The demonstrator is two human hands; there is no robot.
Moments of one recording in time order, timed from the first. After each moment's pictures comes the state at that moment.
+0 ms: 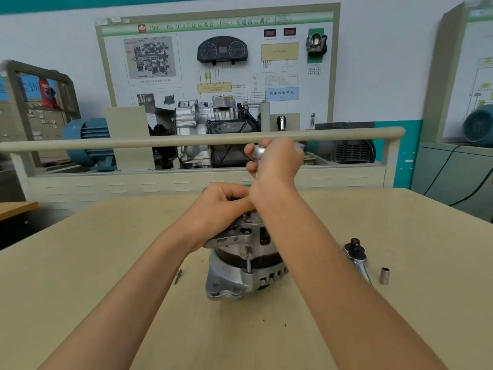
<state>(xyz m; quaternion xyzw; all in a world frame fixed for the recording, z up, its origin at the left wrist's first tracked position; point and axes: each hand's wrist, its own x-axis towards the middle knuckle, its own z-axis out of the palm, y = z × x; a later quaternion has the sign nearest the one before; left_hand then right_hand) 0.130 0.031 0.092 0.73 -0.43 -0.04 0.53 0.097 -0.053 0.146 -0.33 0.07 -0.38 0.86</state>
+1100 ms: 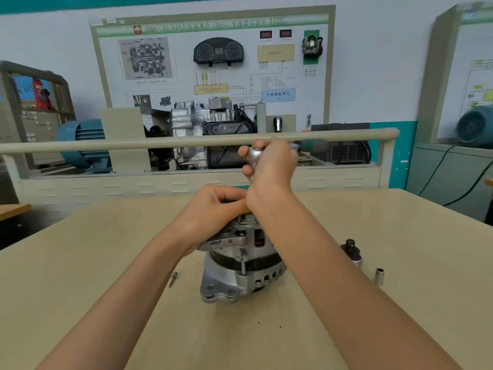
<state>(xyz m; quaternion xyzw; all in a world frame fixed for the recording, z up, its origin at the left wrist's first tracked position) 0.131 0.031 0.090 0.71 -0.45 -0.04 0.55 0.096 -0.059 0.145 -0.34 0.05 -0.35 0.87</state>
